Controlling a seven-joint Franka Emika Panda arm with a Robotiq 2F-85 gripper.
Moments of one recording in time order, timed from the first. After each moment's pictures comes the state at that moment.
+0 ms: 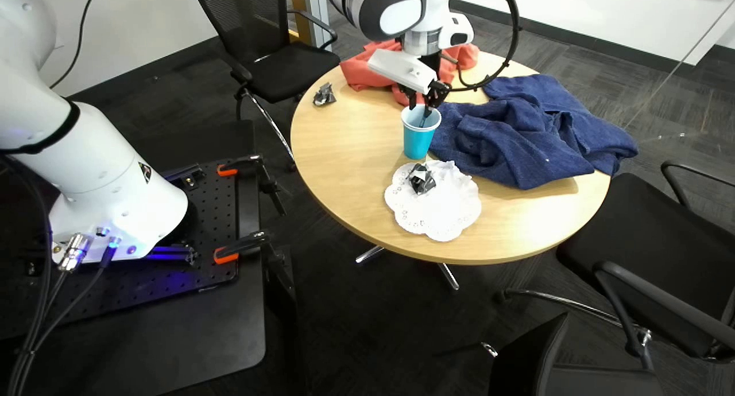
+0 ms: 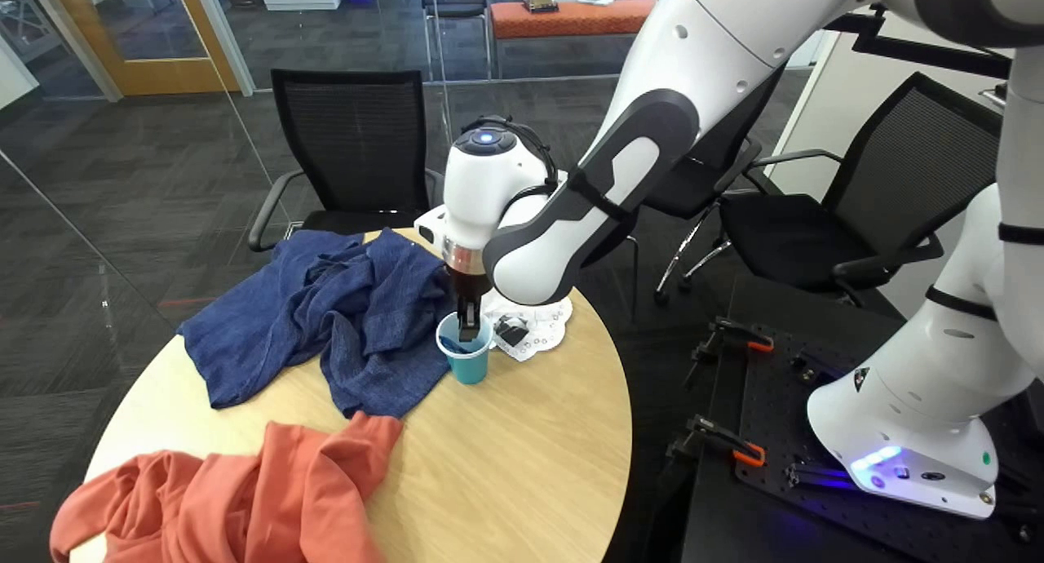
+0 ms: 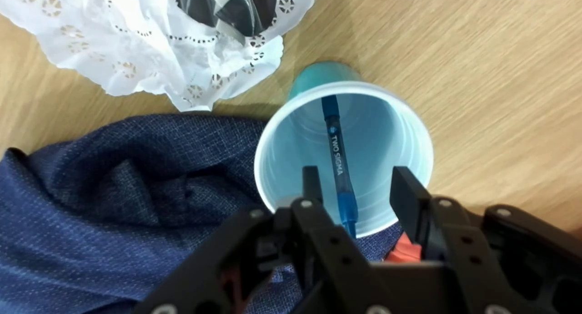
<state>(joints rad) 0.03 0.50 0.13 -2.11 -0.03 2.76 -0.41</state>
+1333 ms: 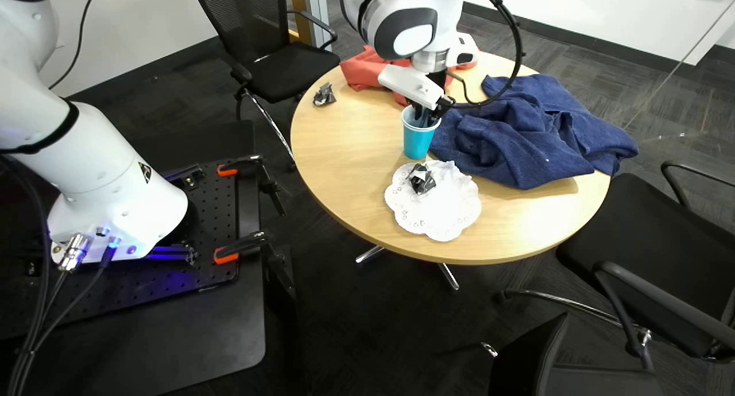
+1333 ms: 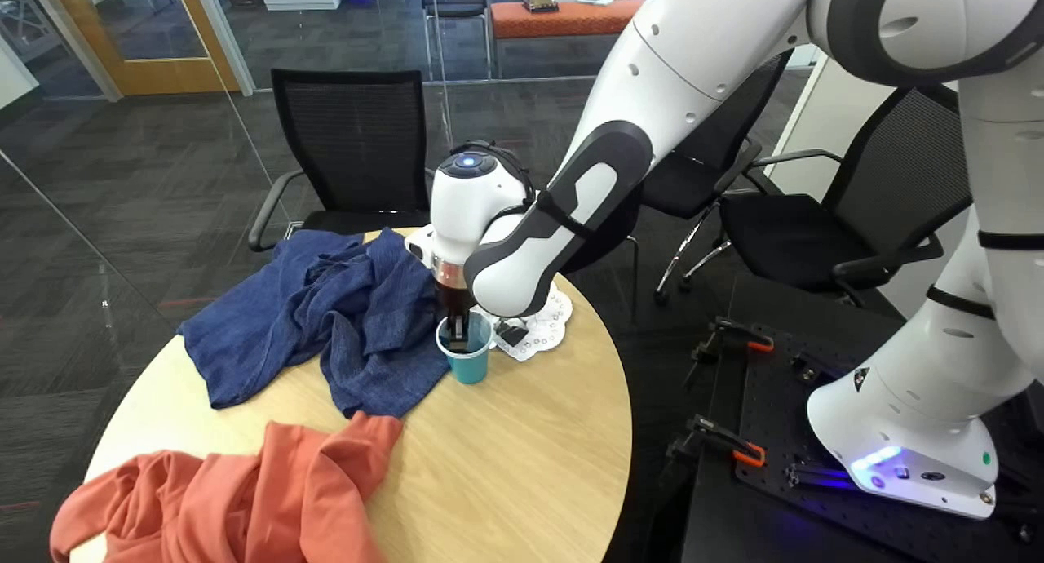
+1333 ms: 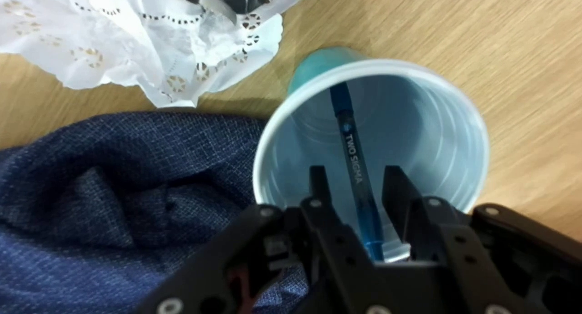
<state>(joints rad) 0.00 0.63 0.16 -1.99 -0.03 2.75 -0.43</state>
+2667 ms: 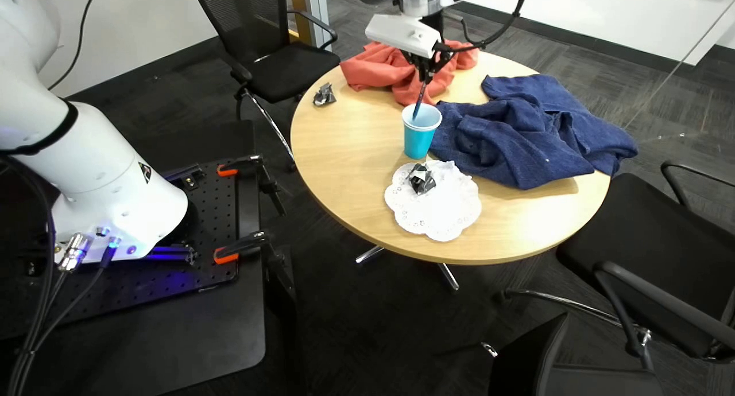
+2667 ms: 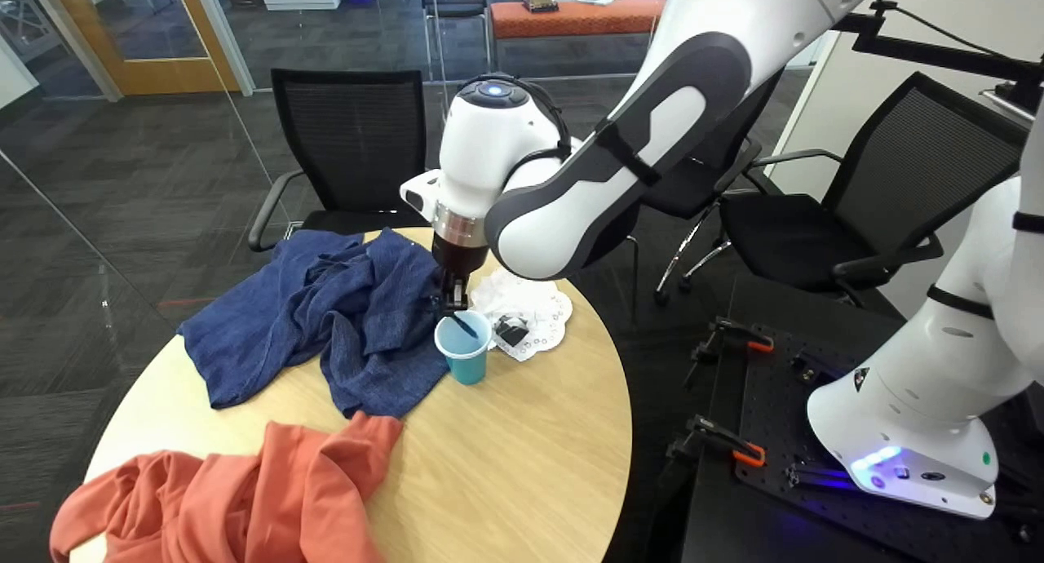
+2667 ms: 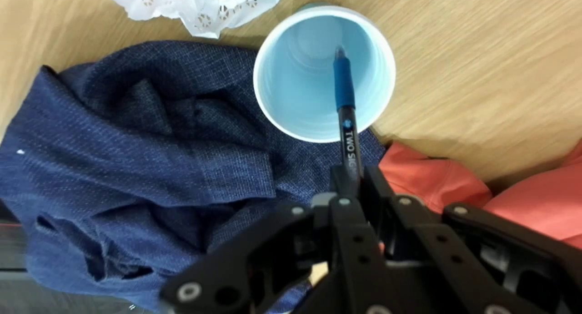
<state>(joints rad) -0.02 0.36 0.21 -2.15 -0.03 2.76 -0.43</state>
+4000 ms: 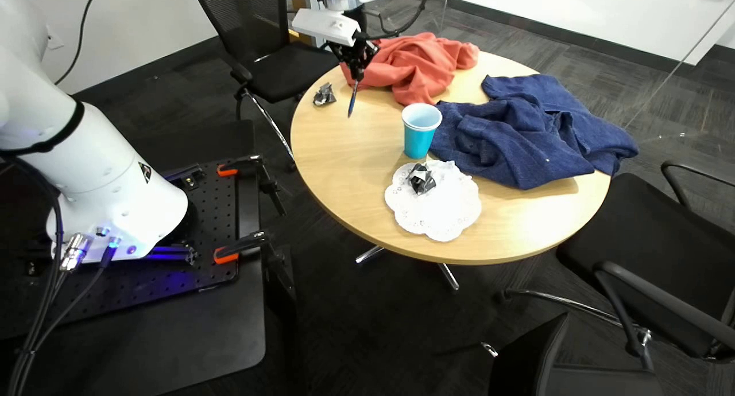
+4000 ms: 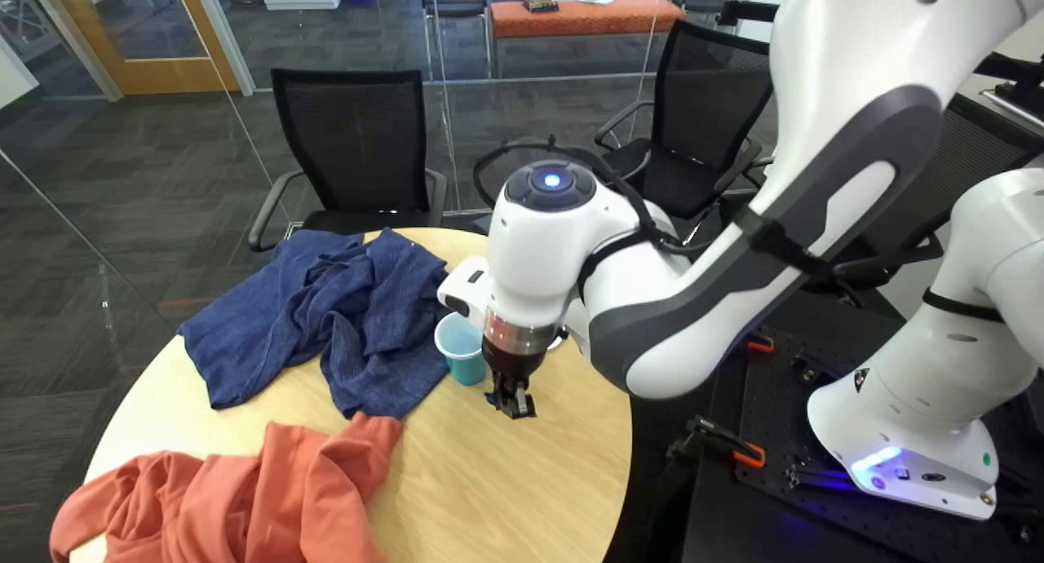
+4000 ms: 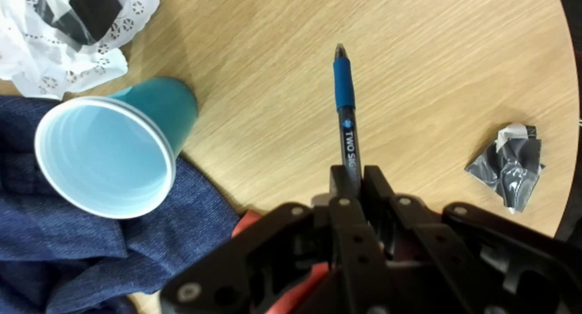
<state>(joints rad) 0.18 0.20 0.23 -2.43 -0.11 2.77 -0.24</state>
